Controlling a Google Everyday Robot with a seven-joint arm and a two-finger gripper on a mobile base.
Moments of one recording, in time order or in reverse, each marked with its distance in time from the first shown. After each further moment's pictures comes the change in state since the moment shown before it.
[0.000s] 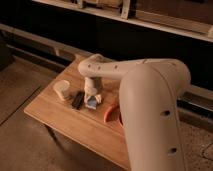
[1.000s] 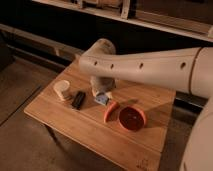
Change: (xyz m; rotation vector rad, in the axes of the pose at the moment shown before) arm 0.080 -0.085 -0.140 0.046 -0.217 0.226
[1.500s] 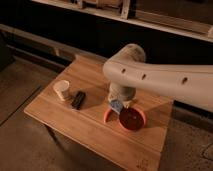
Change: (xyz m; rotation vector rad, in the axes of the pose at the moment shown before) arm 0.021 -0.092 -0.010 -0.031 0.026 0.205
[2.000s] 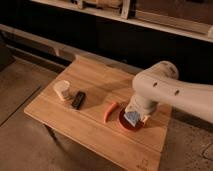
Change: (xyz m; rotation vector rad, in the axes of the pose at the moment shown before) arm -0.005 -0.070 0.038 -0.015 0.089 0.095
